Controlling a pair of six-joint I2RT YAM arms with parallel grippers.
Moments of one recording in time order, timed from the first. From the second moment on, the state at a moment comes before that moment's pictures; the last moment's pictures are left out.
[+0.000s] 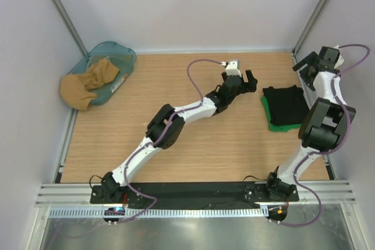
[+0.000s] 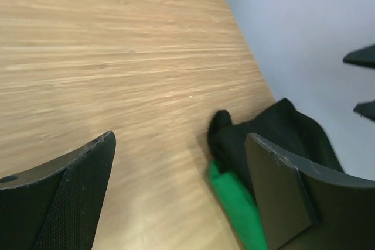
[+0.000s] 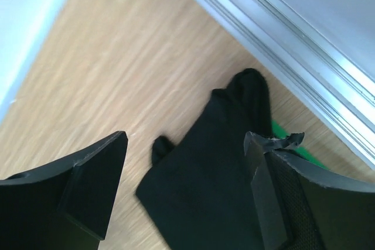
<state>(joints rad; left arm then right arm) -0.91 2.71 2.26 0.30 -0.31 -0.66 -0.43 1.88 1.50 -0.38 0.01 0.54</state>
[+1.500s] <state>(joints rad) -0.88 0.44 0.35 -0.21 -0.61 -0.57 0.15 0.68 0.30 -0.12 -0.22 0.49</state>
